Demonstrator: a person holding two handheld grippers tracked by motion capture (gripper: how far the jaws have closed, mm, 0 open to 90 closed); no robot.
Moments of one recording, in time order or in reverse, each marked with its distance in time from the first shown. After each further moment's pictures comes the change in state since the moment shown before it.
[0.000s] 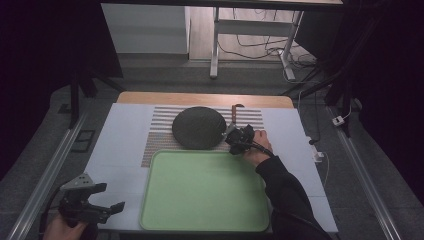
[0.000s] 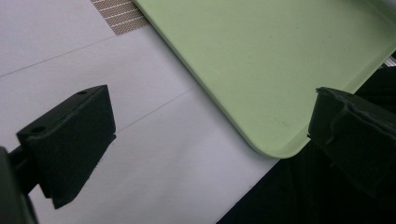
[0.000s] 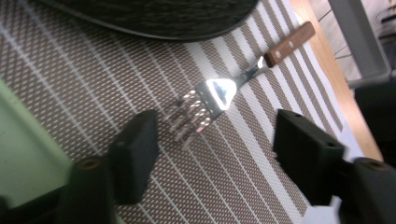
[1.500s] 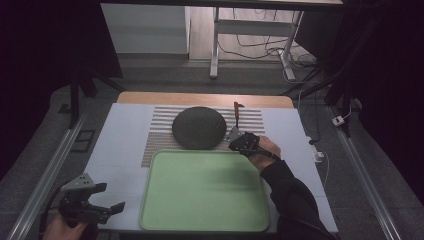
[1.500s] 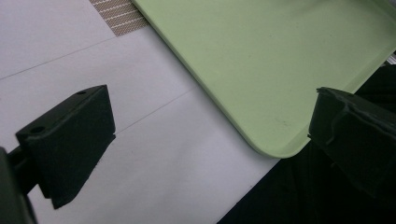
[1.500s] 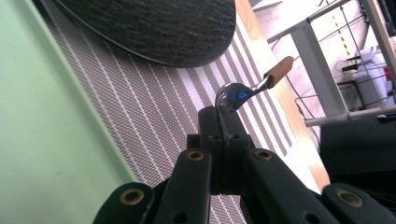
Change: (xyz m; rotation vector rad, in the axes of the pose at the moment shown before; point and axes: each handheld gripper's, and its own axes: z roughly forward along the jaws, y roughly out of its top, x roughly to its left) left arm -0.002 0.000 0.000 0.002 0.006 0.012; right arm 0.001 -0.008 -0.054 -0.140 -0.068 -0.082
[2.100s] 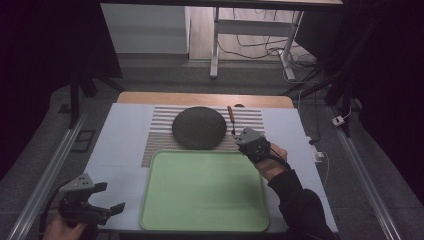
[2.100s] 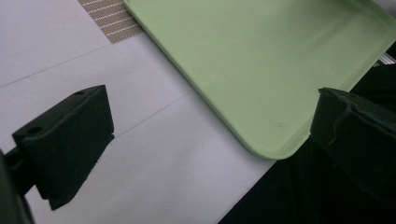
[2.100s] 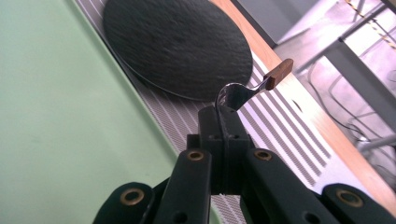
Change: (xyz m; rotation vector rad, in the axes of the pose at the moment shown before) left arm -0.001 0.000 -0.002 -0.026 -0.014 0.023; right arm -0.008 -0.010 -0.057 -0.203 0.162 0.213
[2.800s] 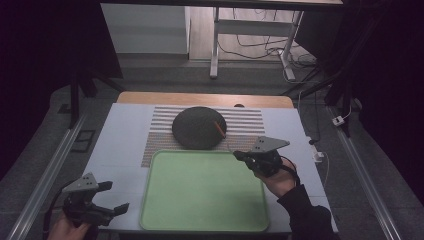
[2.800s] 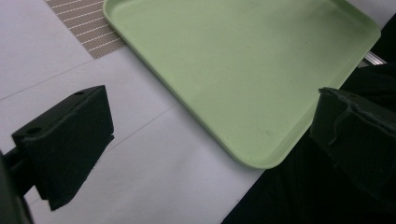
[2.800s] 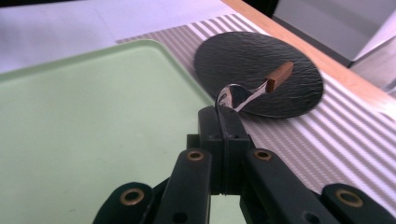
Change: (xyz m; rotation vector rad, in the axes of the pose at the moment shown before) left arm -0.007 0.006 0.007 -0.018 -0.047 0.041; right arm 0.012 -0.014 -0.049 -0.183 0.281 0.205
